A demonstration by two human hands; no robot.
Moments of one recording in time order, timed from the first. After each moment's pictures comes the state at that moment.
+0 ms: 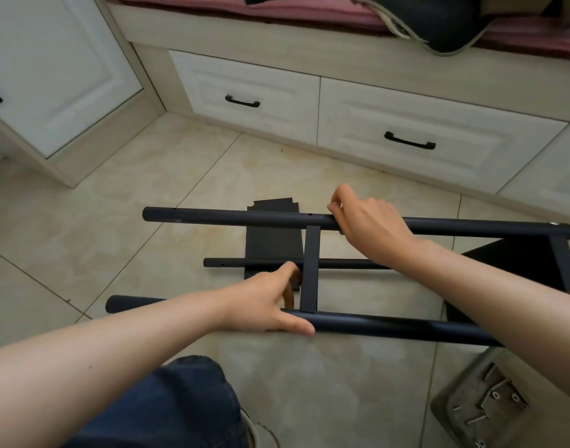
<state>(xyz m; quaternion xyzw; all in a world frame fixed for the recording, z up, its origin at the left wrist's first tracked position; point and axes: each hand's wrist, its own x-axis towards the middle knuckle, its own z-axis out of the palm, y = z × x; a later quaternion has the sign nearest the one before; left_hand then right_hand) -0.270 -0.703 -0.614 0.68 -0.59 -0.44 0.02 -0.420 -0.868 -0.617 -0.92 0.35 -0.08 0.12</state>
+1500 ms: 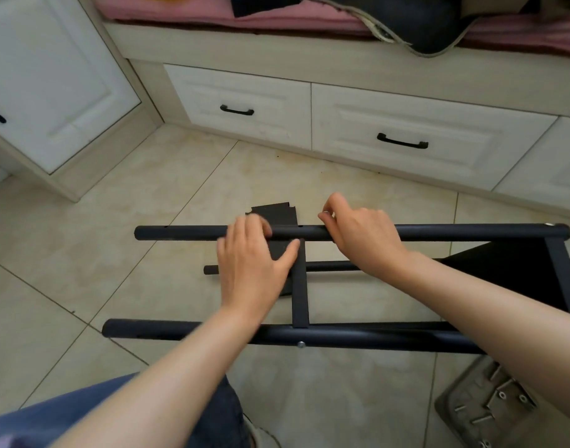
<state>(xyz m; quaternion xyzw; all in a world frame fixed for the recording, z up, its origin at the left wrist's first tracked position) -0.293 -0.725 -0.623 0.82 -0.48 0.04 0.30 -0.429 -0.860 -0.630 -0.92 0.34 -0.15 0.07</state>
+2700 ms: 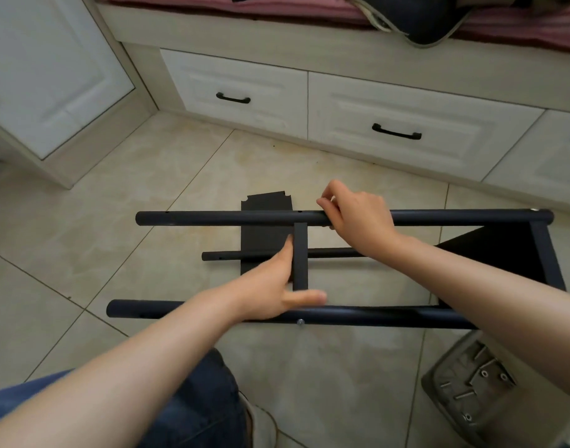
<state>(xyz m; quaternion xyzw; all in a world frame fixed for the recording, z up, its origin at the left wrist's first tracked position) -0.295 -0.703 -0.623 0.69 -0.55 -0.45 0.13 -0.432 -0.859 -0.628 -0.91 0.37 -0.15 0.13</state>
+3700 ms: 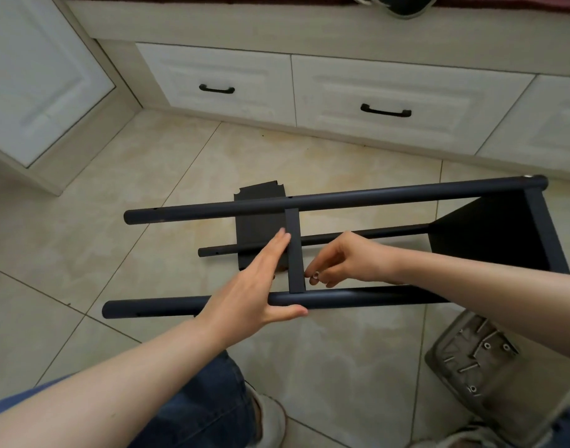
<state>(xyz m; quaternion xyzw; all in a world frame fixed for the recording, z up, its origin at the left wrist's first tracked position) -0.293 -0.661 -0.639 0.68 -0.65 -0.28 0.17 -0.471 -0.819 -0.655 -0.73 0.31 0.06 0.61</state>
